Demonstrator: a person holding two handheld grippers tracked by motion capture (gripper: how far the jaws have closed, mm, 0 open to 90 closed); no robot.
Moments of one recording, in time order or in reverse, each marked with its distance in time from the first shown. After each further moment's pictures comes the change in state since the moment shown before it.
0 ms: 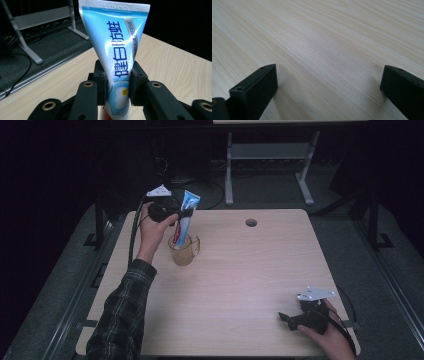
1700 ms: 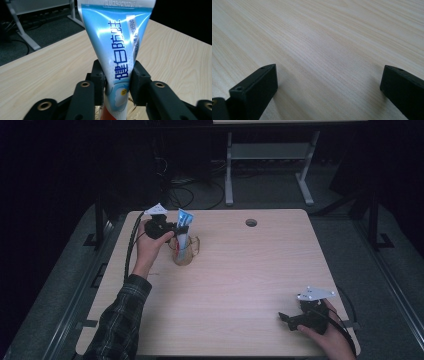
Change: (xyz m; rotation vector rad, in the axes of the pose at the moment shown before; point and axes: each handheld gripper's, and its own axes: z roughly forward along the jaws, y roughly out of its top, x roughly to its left) left arm -0.001 -0.048 -0.005 0.038 0.000 -0.034; right arm 0.000 0.000 0.000 0.001 0.000 0.001
